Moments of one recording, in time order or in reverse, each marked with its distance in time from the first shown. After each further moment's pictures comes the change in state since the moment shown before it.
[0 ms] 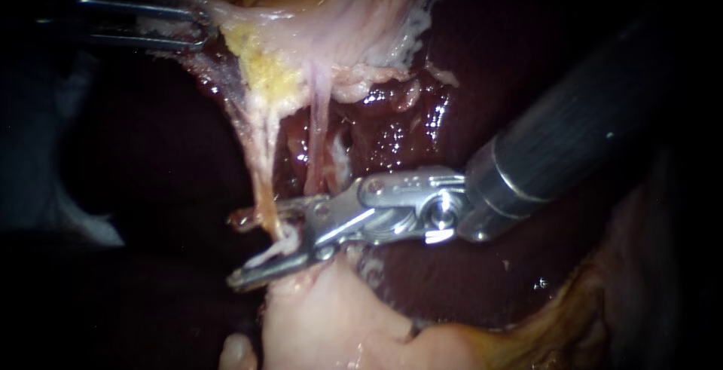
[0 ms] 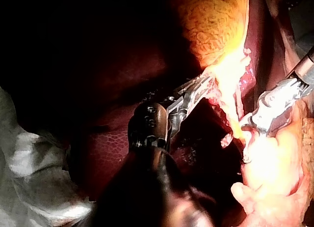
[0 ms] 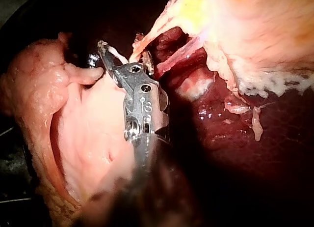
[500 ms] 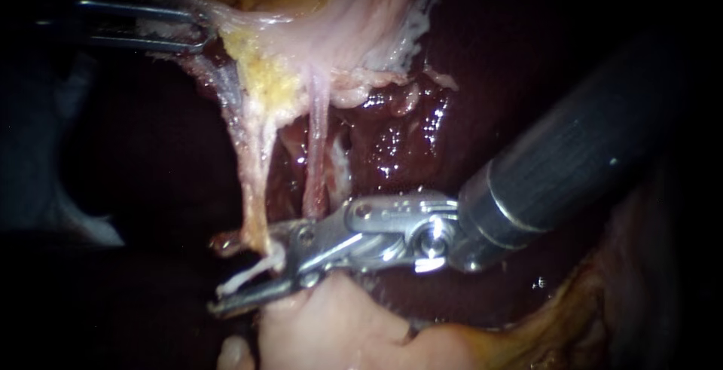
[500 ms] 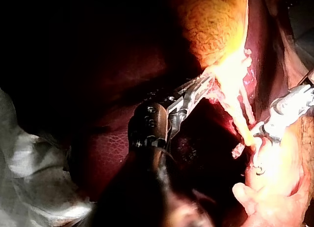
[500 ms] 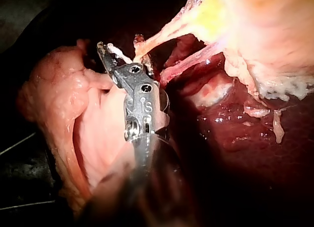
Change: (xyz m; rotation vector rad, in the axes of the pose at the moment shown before) right arm 0.003 -0.005 0.002 0.053 0.022 0.000; left arm 0.000 0.000 0.000 0.001 0.000 0.000
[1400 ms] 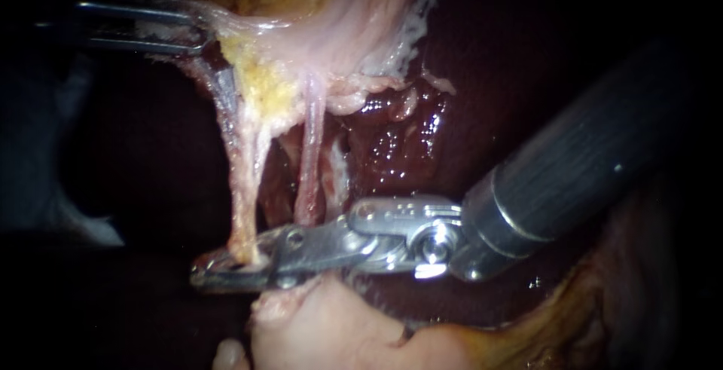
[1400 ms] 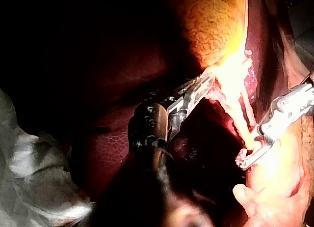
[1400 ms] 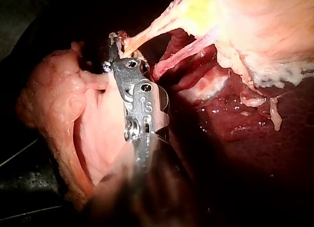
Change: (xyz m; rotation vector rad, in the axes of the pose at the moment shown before) right arm -0.001 0.000 0.000 -0.021 0.006 0.048; left arm 0.000 0.000 0.000 -0.001 0.000 0.000
